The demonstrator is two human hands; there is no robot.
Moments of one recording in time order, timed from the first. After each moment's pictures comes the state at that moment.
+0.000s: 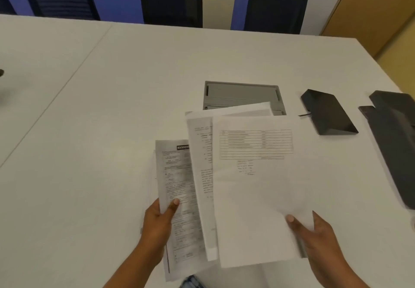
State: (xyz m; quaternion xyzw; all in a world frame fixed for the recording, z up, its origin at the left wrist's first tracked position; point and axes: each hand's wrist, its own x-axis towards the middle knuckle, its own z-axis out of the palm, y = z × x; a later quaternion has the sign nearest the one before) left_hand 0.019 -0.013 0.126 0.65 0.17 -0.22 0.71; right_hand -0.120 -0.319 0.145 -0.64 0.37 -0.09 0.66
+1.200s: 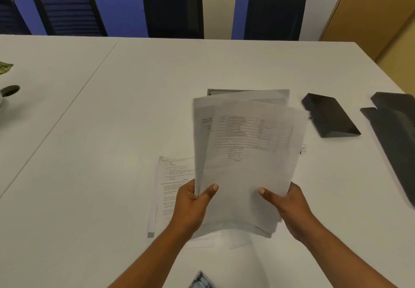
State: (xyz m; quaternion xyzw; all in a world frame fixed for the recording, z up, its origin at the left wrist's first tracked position) left_hand 0.030 -0.074 0.180 0.70 0.01 -0.18 0.69; right_hand -0.047 -0.301 0.174 -0.66 0.26 -0.03 0.71
